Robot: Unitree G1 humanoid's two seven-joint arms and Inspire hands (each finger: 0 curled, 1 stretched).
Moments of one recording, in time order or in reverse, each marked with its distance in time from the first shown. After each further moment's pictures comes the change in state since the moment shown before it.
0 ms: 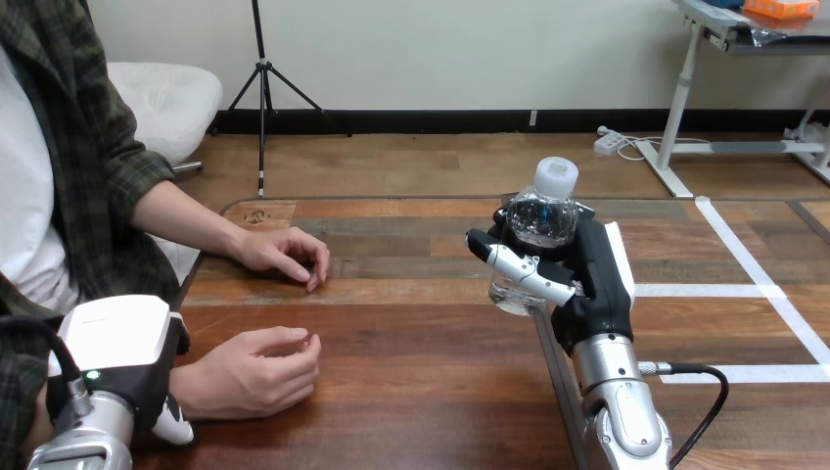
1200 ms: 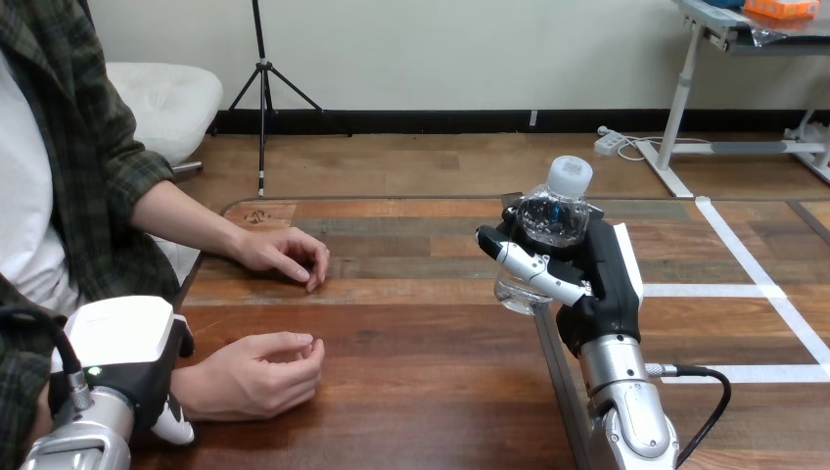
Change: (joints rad) left arm -0.015 0.024 -0.009 -0.001 -0.029 -0.016 -0.058; right arm 0.002 0.002 -0.030 0.000 0.041 0.000 0.062
